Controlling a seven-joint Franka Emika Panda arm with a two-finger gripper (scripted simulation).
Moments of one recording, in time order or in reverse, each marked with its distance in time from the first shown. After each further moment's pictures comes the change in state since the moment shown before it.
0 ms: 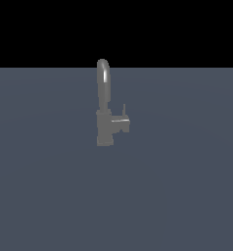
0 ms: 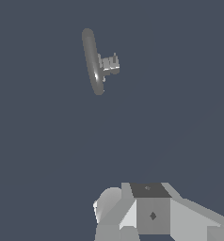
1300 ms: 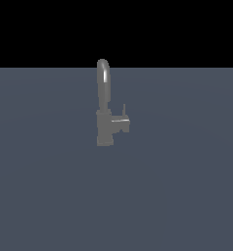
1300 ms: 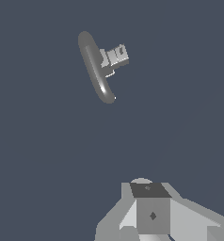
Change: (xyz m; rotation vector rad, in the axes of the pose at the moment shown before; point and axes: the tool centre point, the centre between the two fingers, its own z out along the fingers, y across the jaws) arm 0.073 -0.007 0.023 0.149 -0.193 0.158
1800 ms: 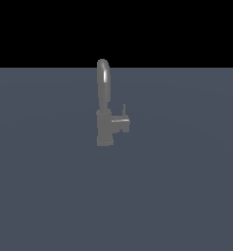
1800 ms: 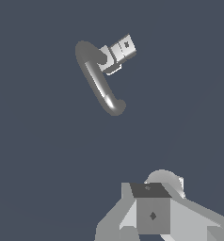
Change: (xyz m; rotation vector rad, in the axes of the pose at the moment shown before) arm 0.058 -0.006 0.017 0.118 -0.152 0.124
